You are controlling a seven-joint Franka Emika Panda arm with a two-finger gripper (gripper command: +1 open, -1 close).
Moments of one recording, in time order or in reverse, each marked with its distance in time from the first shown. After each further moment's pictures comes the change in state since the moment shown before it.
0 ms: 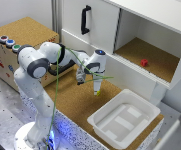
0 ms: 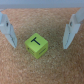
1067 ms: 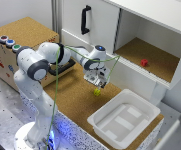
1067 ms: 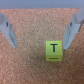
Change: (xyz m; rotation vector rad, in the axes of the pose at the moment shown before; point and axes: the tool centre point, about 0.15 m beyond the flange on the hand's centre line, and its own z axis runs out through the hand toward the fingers) arm -0.008 -0.019 -0.012 0.026 -0.031 -0.788
